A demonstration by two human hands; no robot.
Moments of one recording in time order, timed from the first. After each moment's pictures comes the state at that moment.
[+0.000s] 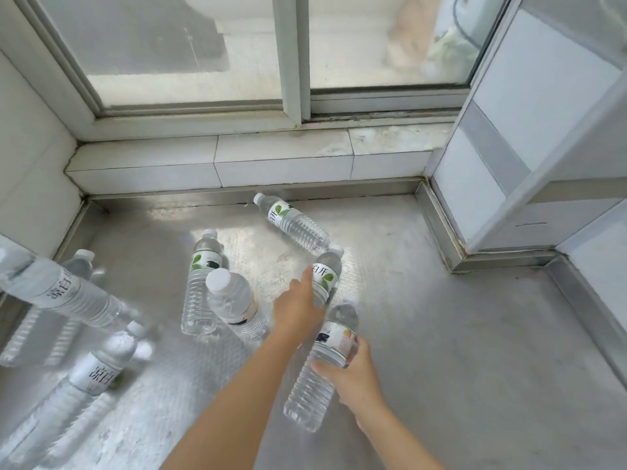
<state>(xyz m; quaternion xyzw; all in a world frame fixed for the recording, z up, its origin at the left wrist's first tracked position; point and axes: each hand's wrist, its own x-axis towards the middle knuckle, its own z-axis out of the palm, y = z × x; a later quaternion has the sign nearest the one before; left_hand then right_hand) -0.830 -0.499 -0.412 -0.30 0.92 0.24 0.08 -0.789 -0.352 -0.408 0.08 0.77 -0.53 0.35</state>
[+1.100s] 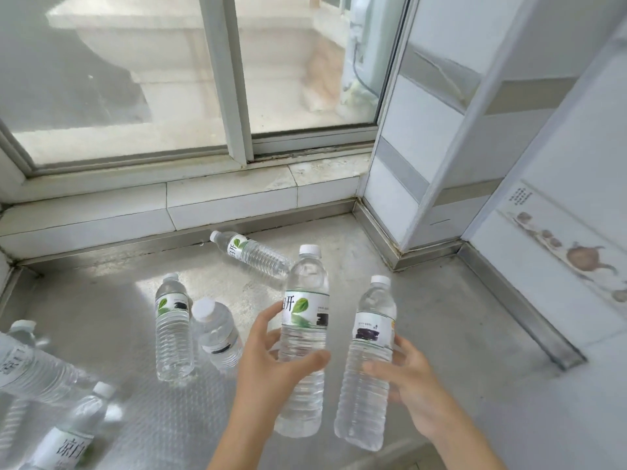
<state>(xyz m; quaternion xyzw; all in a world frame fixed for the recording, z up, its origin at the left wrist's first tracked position) -0.706 -0.474 -0.282 -0.25 0.68 0.69 -0.04 -0.773 -0.269 -0.323 0.10 0.66 -0.69 0.27</state>
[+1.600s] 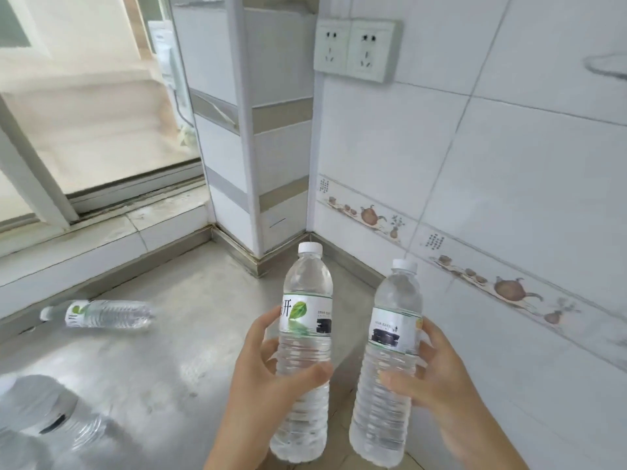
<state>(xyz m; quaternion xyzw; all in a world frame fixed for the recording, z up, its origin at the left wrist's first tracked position) -0.674 -0.297 -0.224 -0.05 0.68 0.72 0.10 -0.639 -0.075 -0.235 0.12 0.66 -0.74 -0.01</state>
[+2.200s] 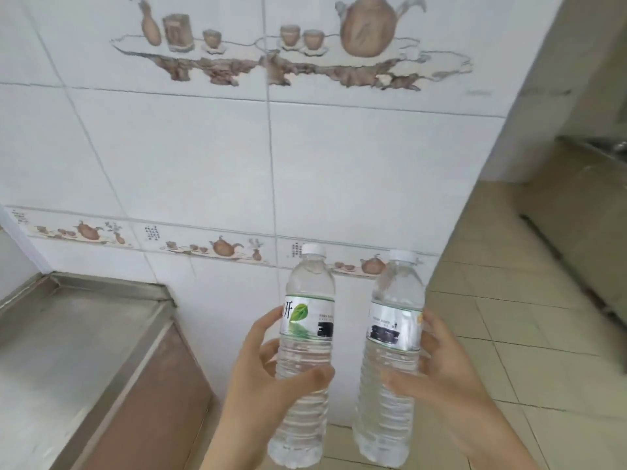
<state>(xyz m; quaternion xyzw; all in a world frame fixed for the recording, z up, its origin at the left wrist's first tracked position) -0.487 0.013 -0.210 0.18 0.66 0.65 0.32 -0.329 0.176 -0.217 0.28 0.63 -0.68 -0.24</state>
